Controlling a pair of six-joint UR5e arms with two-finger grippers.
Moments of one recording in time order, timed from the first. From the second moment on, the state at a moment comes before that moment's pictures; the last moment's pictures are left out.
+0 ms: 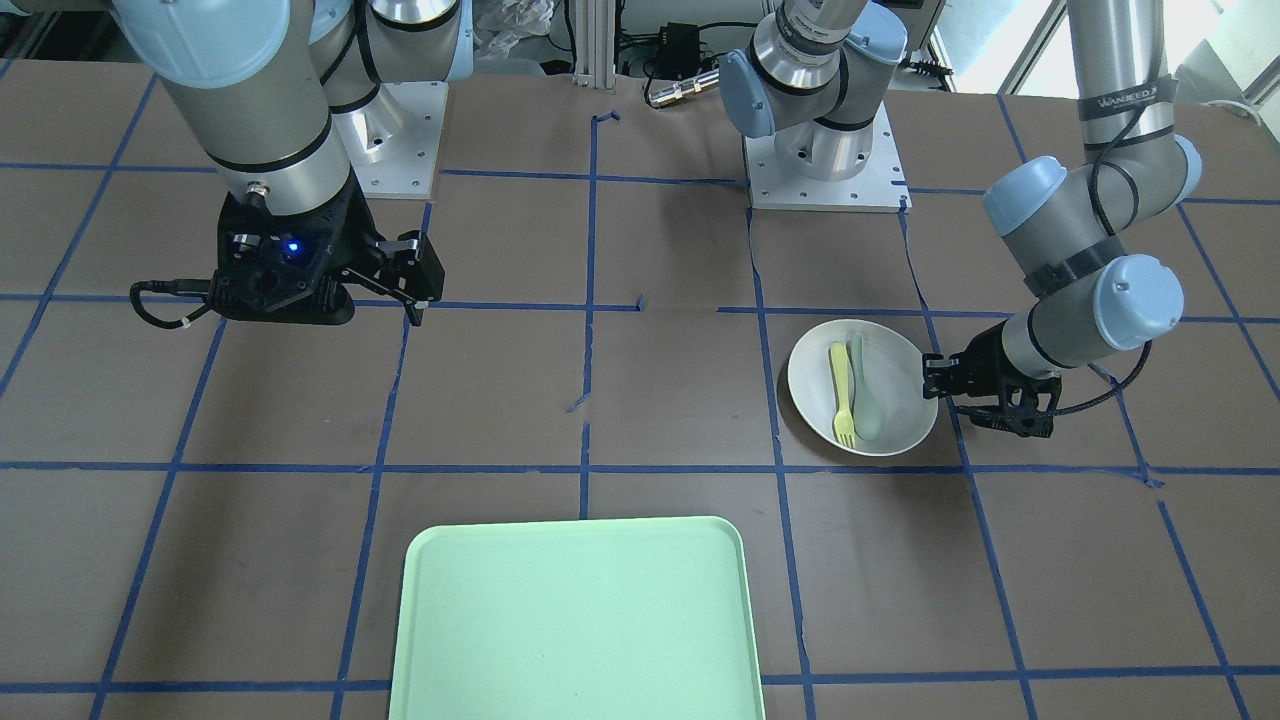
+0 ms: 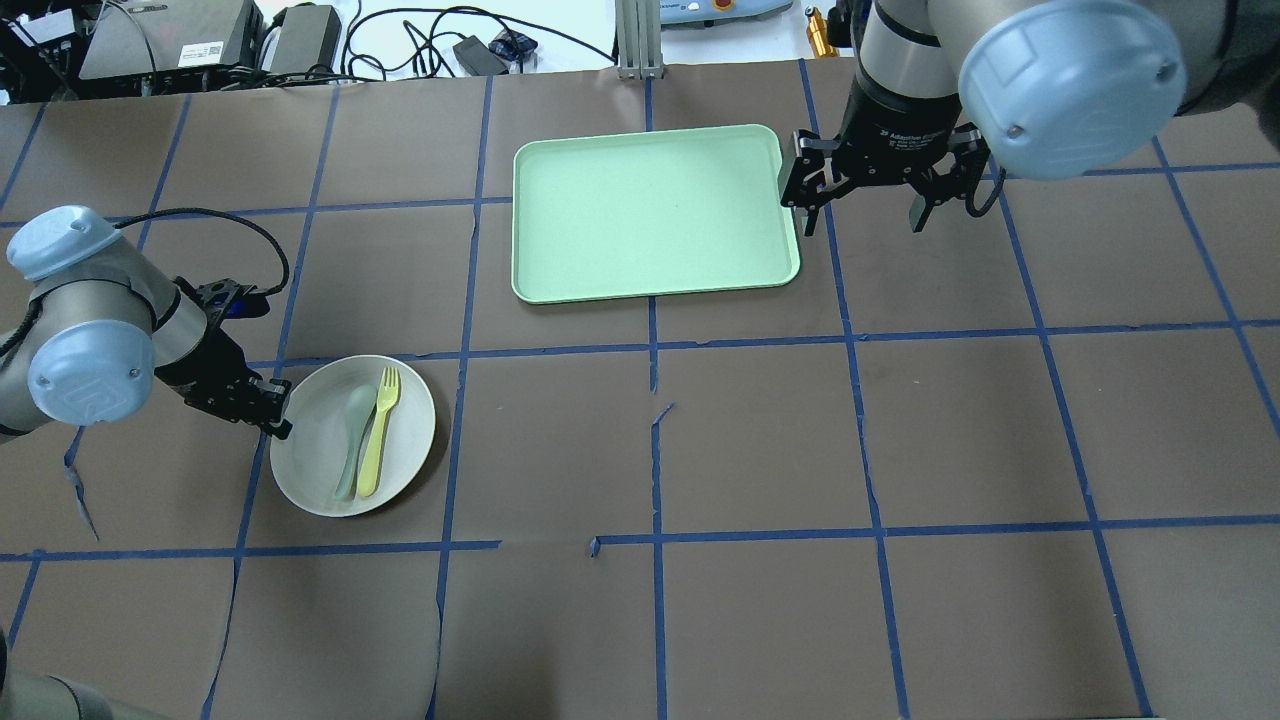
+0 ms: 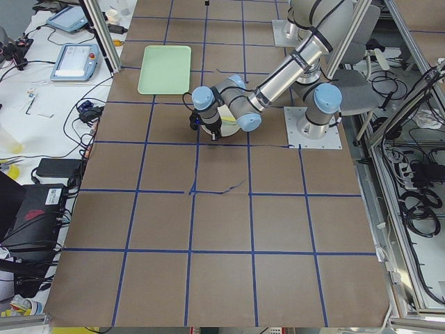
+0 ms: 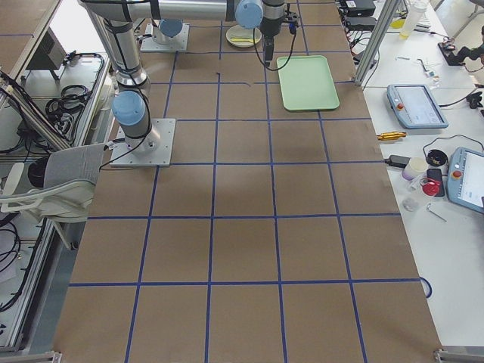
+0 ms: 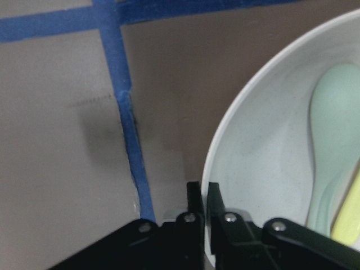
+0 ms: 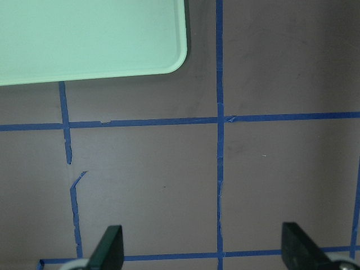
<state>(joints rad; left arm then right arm) -1.10 -1.85 -2.03 -1.08 1.54 0.58 1.67 -1.45 1.53 -1.64 -1.58 0.12</state>
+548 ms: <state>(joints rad) -1.11 -1.86 -1.76 -1.39 1.40 0.50 1.67 -1.45 1.53 -1.64 -1.59 0.12</state>
